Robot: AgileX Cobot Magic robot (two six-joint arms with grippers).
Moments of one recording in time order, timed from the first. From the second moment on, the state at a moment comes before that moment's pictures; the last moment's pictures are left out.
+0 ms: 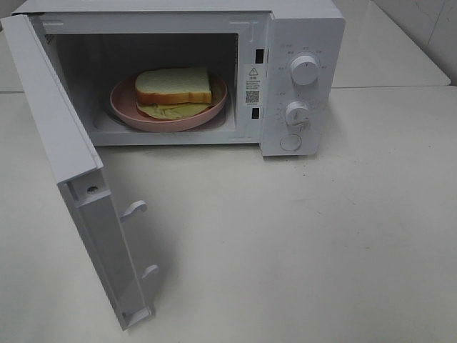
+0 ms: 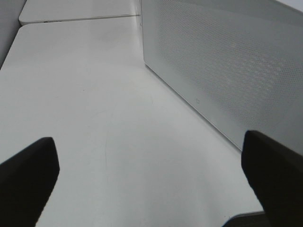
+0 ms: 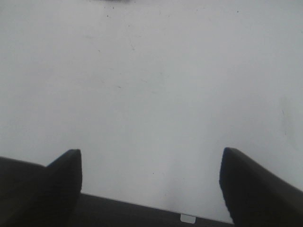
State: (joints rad) left arm 0.02 0.00 -0.50 -0.14 1.04 0.14; right arm 0.25 0.23 -0.52 -0.11 1.07 0.08
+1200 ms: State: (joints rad) left arm 0.02 0.00 -0.50 -0.14 1.04 0.14; right arm 0.08 0.00 -0.50 -0.08 1.05 0.05
